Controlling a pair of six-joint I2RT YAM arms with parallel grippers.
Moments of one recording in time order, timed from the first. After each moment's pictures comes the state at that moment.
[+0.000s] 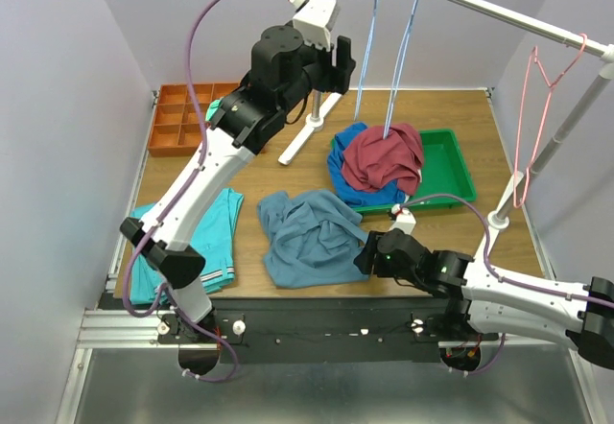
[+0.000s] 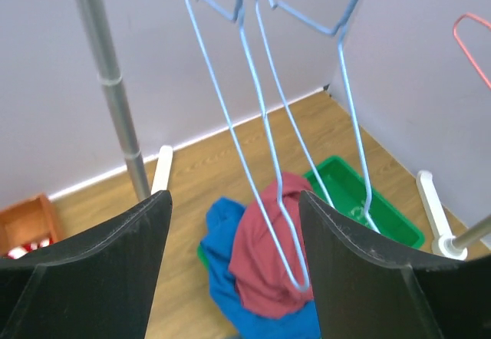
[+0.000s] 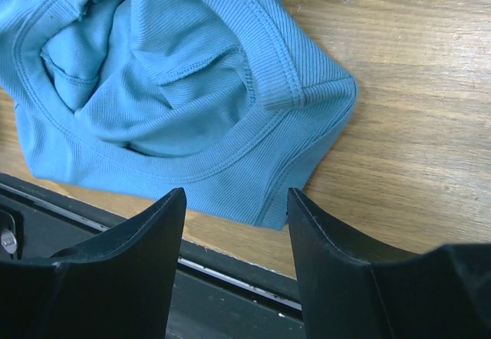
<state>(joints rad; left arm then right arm) -0.70 1.68 2.10 -0.47 -0.13 -0.12 1.05 0.89 0.44 -0.34 0.34 0.95</state>
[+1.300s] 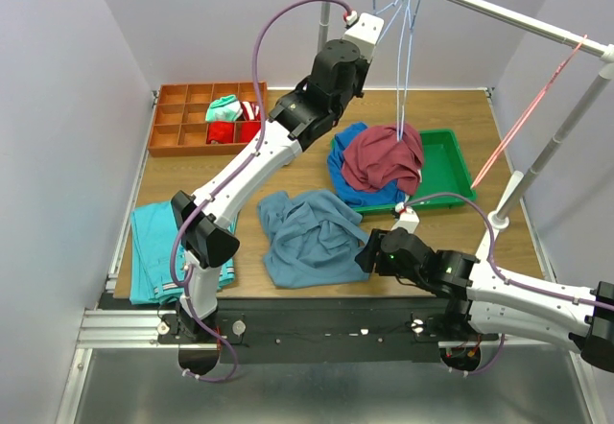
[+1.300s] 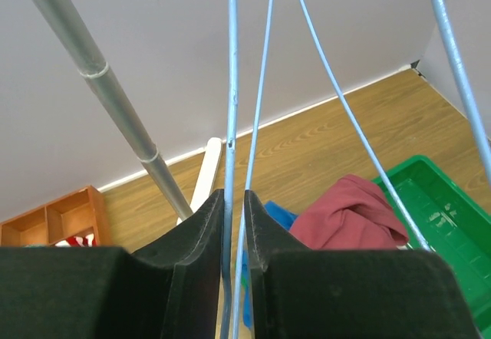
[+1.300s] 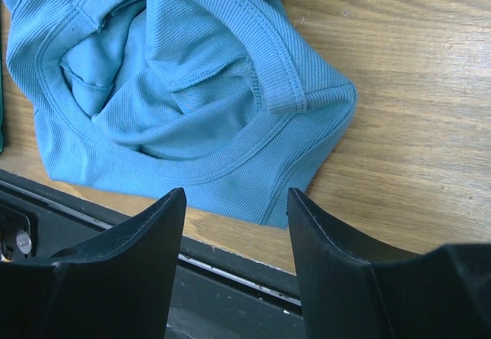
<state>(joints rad) -0.79 1.96 2.24 -0.40 -0.41 0.03 1.05 0.85 0.45 -0.37 0.35 0.95</state>
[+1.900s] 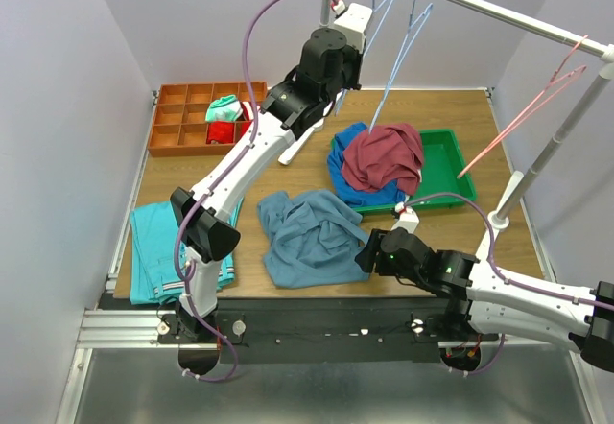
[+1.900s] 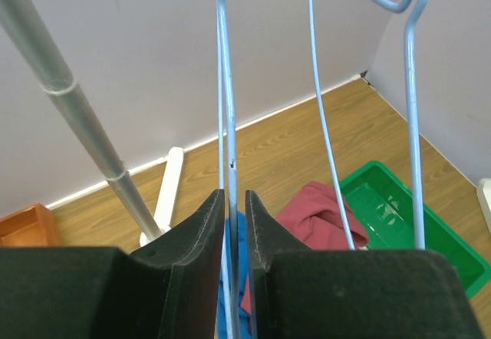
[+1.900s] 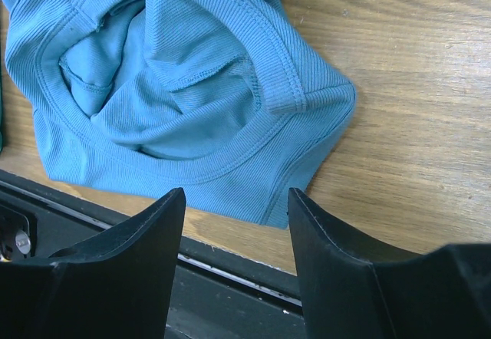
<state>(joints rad) -0.72 1.99 2.30 -0.42 -0.21 -0.06 1.05 0.86 0.45 -0.37 0.35 0.95</state>
